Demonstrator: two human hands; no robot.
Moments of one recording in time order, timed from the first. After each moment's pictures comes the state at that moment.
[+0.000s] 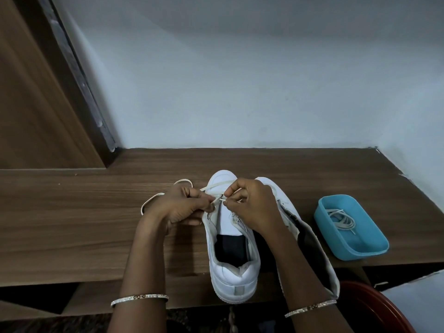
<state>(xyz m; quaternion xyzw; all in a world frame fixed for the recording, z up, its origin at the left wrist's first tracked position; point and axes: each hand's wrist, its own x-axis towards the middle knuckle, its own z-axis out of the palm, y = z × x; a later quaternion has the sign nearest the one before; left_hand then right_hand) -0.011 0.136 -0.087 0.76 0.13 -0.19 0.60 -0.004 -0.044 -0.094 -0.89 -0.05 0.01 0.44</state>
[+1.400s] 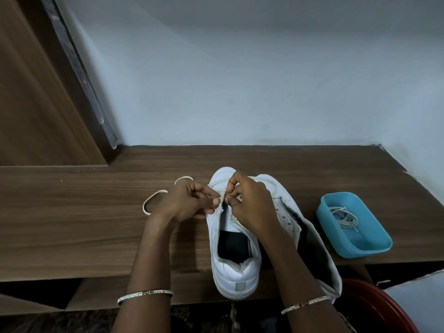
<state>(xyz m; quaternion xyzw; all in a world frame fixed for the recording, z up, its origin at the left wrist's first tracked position) -0.008 0.138 -0.101 0.78 0.04 -0.14 0.61 -0.002 -0.037 -0.110 -0.92 -0.11 -0.05 0.36</state>
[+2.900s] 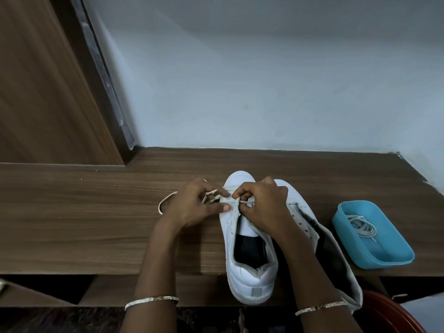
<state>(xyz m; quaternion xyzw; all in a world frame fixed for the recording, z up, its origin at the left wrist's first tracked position) -0.004 0.164 -0.113 0.90 -0.08 0.00 0.43 0.006 -0.031 -0.101 -0.96 -0.13 -0.05 0.25</state>
